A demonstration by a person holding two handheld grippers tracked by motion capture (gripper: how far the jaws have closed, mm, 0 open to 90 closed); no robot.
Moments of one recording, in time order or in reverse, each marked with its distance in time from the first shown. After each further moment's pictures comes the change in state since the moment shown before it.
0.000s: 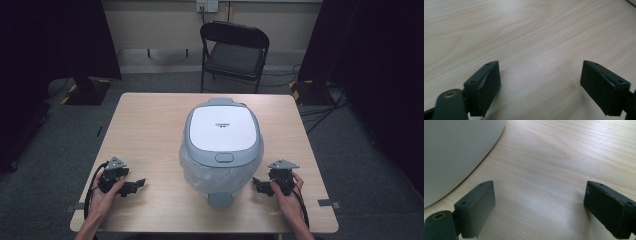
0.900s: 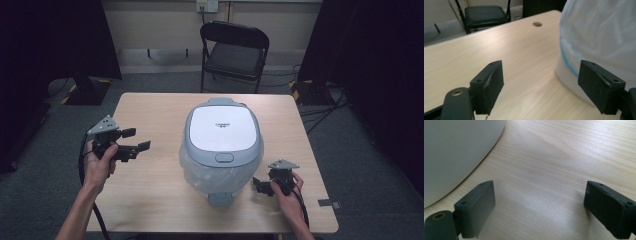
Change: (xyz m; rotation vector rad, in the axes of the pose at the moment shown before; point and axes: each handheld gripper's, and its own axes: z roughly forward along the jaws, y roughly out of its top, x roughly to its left) left arm -0.011 0.115 -0.067 -0.263 -0.150 0.089; right arm 0.000 0.000 0.000 0.001 0.001 0.000
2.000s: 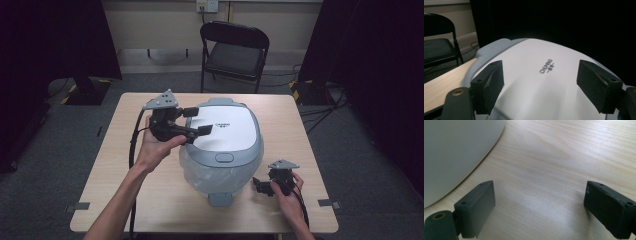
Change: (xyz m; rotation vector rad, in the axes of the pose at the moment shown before) left arm -0.111 0.121 0.056 -0.162 -0.313 0.100; right arm 0.000 0.000 0.000 -0.001 0.000 -0.001
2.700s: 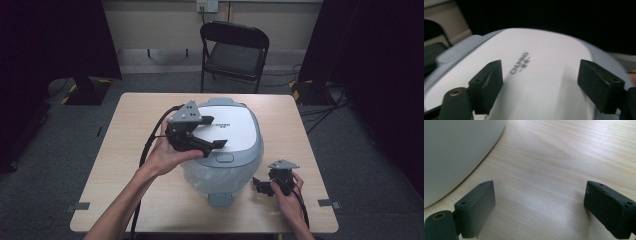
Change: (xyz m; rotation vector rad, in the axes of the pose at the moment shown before) left arm -0.037 0.001 0.032 0.126 -0.036 0.195; right arm 0.000 0.000 0.000 0.000 -0.001 0.001
